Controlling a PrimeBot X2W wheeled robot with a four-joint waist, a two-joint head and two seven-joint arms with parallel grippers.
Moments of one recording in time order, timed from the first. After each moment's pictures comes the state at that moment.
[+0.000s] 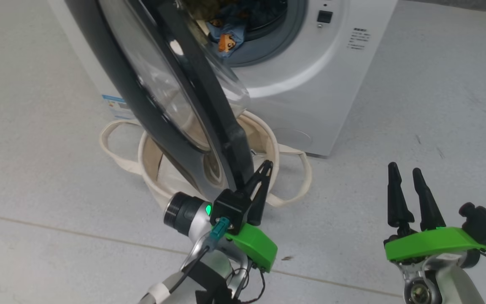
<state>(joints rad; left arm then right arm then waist) -0.60 0.05 -0.86 0.43 -0.42 0.34 -0.22 -0.18 -0.05 0.03 0.25 0.56 0.13 -0.25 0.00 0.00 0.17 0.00</state>
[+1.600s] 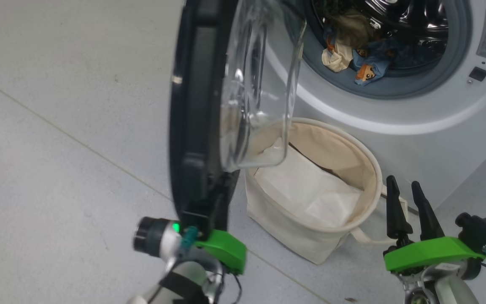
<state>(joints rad) -0.53 0.08 -0.81 0.46 -0.47 0.44 -0.25 -0.15 -0.05 0.02 0.28 0.53 0.13 -0.25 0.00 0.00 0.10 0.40</state>
